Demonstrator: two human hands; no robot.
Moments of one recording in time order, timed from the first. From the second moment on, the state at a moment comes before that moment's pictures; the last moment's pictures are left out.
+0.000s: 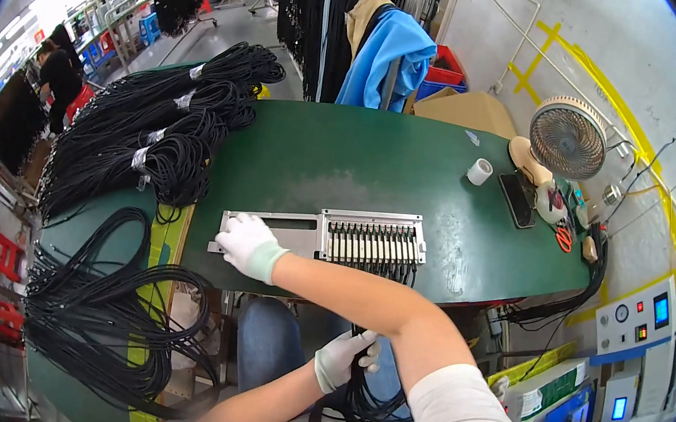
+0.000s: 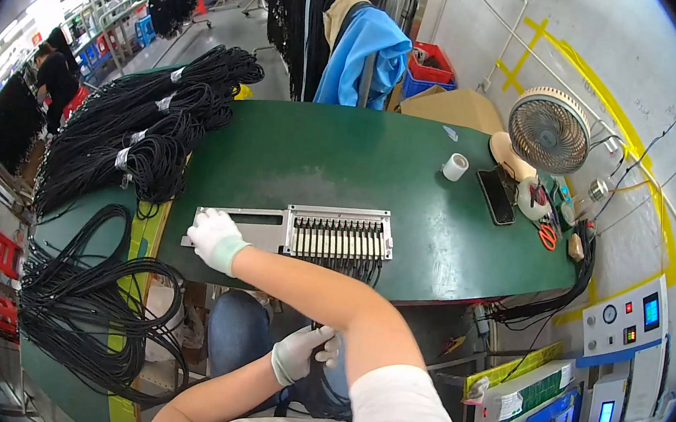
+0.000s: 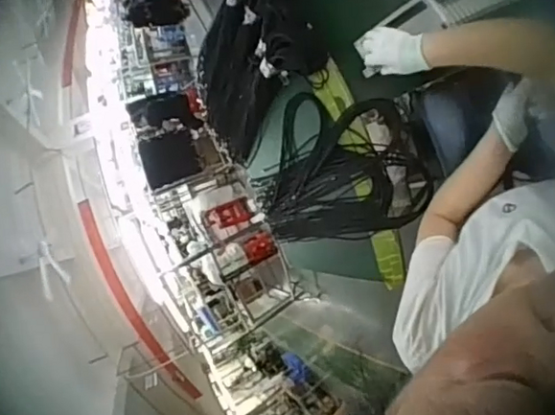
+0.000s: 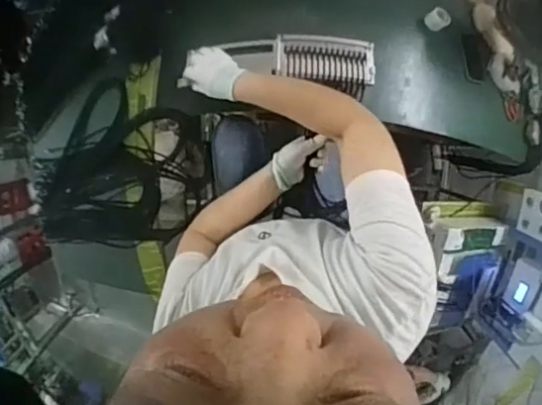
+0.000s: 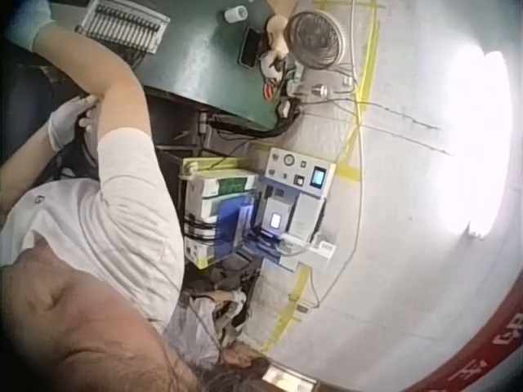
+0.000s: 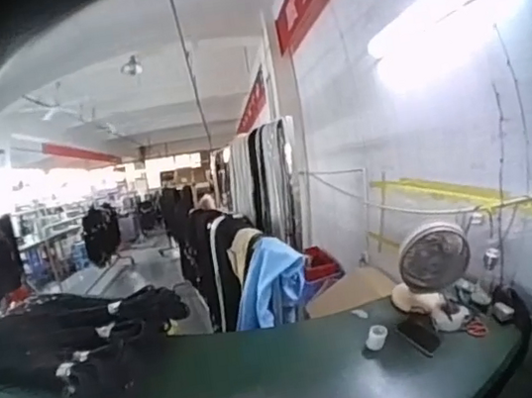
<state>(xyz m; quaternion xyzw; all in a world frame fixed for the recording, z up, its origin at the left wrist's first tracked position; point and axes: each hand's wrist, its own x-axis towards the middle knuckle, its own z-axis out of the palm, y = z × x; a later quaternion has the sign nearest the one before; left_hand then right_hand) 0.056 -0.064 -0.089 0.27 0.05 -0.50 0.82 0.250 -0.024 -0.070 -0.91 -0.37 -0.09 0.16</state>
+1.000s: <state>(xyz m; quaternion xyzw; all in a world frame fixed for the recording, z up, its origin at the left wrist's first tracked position) 0.024 -0.075 -0.043 0.30 0.02 -0.61 0.73 0.227 -0.354 -0.099 -0.93 -0.10 -0.20 0.28</state>
